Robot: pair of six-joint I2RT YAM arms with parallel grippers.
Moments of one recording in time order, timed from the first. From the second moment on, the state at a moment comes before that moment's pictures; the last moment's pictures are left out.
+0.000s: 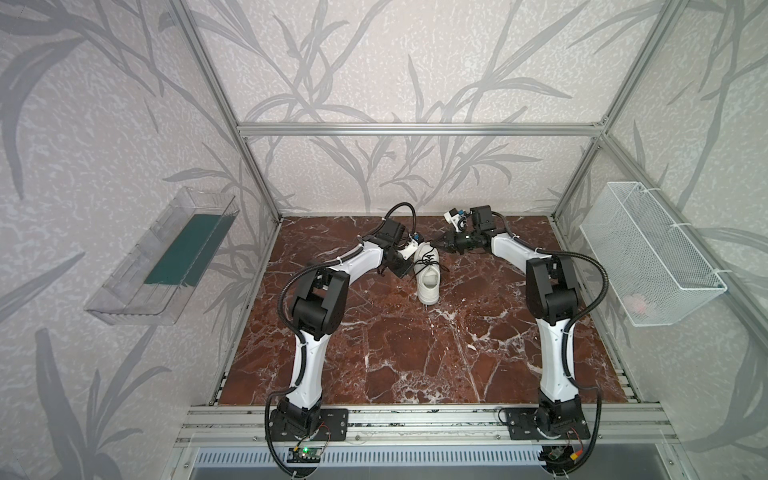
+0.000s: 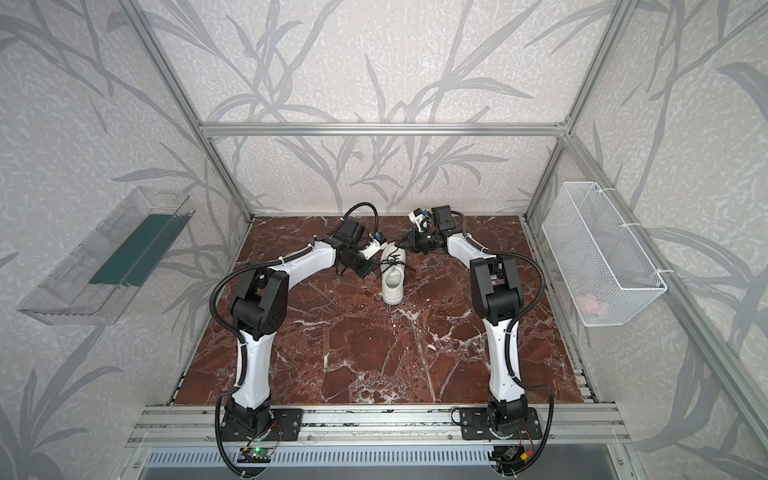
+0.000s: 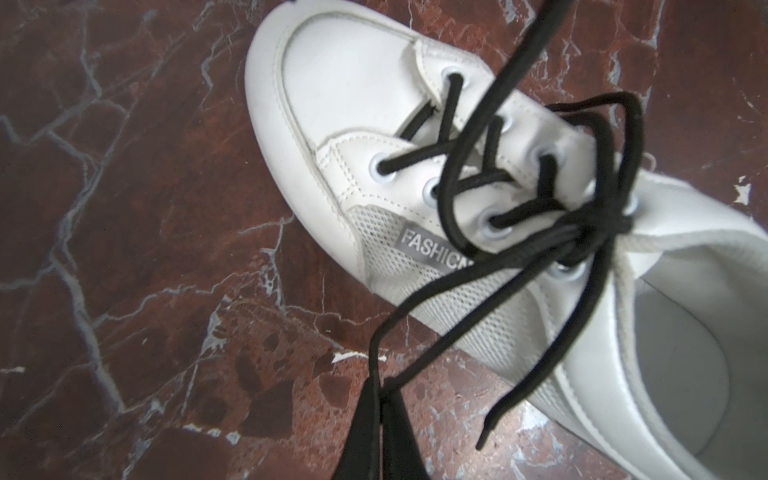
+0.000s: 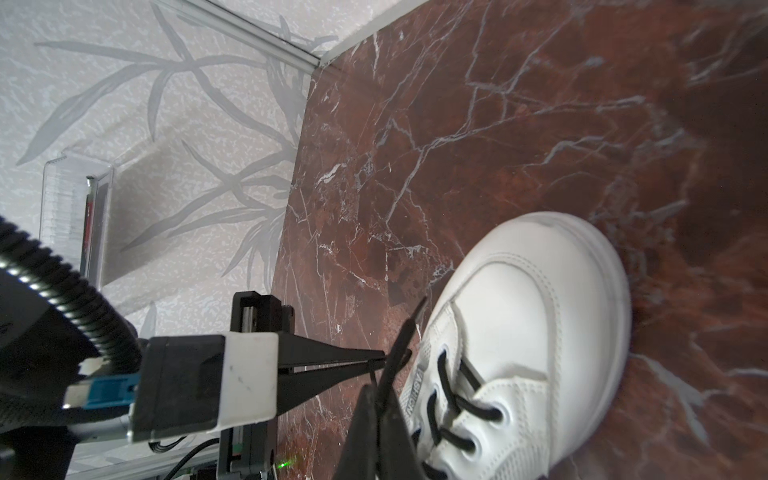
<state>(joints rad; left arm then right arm) -0.43 2.13 1.64 -0.55 0.22 0.39 0.23 2.23 1.70 -0.23 -0.90 0.50</state>
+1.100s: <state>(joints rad) -0.45 2.11 1.67 -0.62 0.07 0.56 0.13 2.02 1.39 -0.12 -0.60 0.51</state>
